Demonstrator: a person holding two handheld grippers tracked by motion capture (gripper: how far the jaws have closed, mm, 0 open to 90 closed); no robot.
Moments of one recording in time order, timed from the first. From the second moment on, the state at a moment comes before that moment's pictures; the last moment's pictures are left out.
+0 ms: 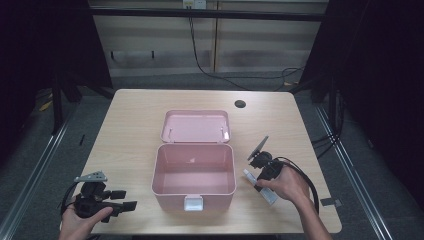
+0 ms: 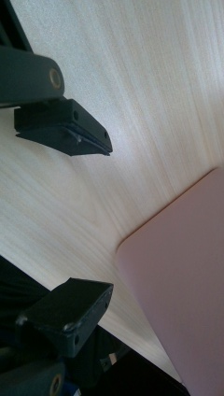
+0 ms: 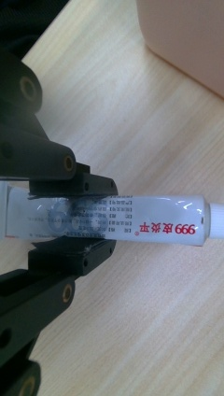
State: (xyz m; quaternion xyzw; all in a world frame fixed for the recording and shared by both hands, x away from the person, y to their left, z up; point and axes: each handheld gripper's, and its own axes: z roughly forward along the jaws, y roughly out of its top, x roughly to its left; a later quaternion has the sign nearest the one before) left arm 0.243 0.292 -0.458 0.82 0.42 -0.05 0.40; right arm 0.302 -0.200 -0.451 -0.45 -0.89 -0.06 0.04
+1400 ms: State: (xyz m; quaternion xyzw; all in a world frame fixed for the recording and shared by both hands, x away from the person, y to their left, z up) left arm 0.244 0.291 -0.459 0.82 0.42 -0.05 0.40; right arm 0.275 -0.220 -0.374 -0.38 -0.92 -0.12 0.00
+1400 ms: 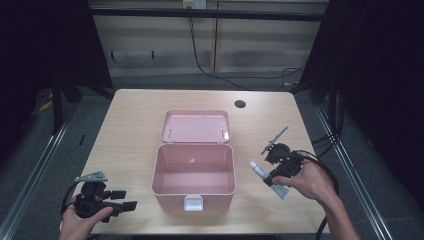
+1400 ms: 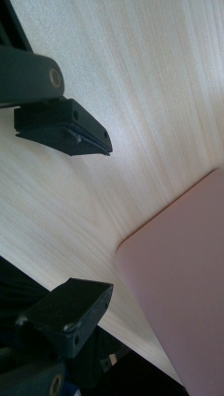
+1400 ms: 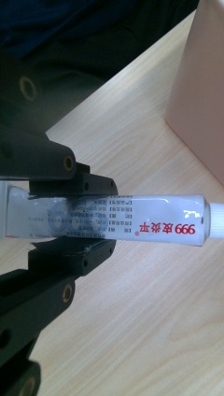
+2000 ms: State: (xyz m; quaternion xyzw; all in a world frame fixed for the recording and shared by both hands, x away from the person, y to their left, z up) left arm 0.243 0.290 -0.459 0.82 0.42 -0.05 0.40; right arm 0.277 -0.191 -0.323 -0.30 -0.95 -0.12 0.00
